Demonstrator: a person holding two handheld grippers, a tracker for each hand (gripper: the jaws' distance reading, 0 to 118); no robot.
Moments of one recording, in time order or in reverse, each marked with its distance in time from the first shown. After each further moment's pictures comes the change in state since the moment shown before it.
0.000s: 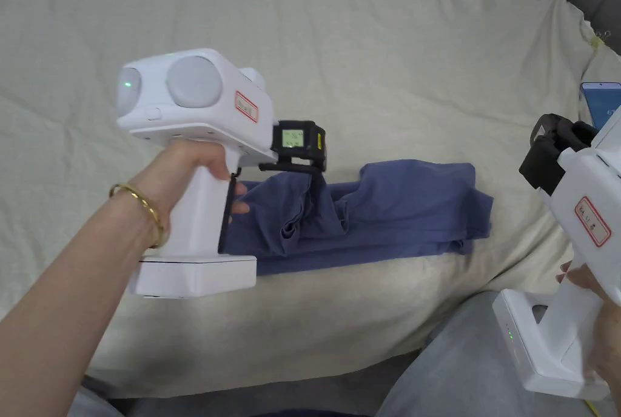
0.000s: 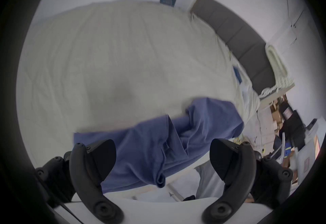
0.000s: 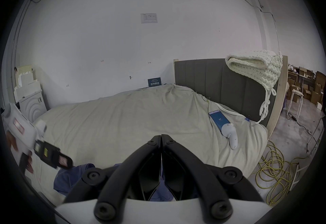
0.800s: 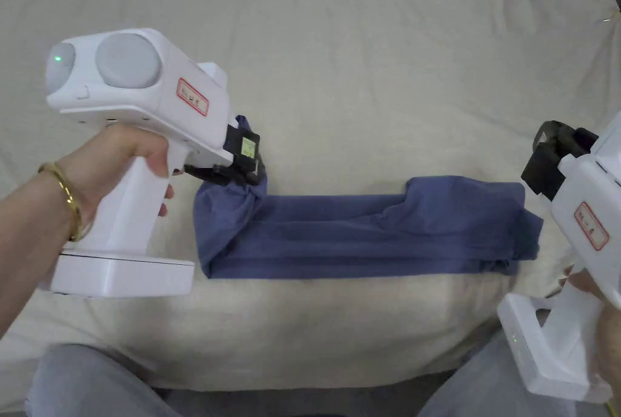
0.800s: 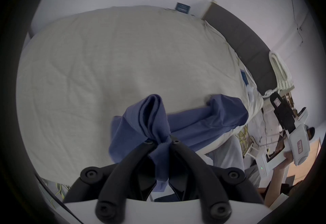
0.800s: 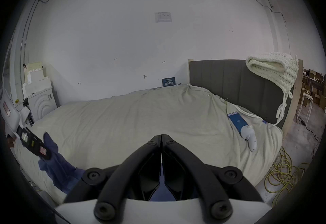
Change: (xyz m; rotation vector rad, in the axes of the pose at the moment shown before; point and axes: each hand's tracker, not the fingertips) left arm -0.040 -0.009 0.050 -0.097 0.058 -0.021; right arm -0.030 -0.001 -0.011 0.002 0.088 0.019
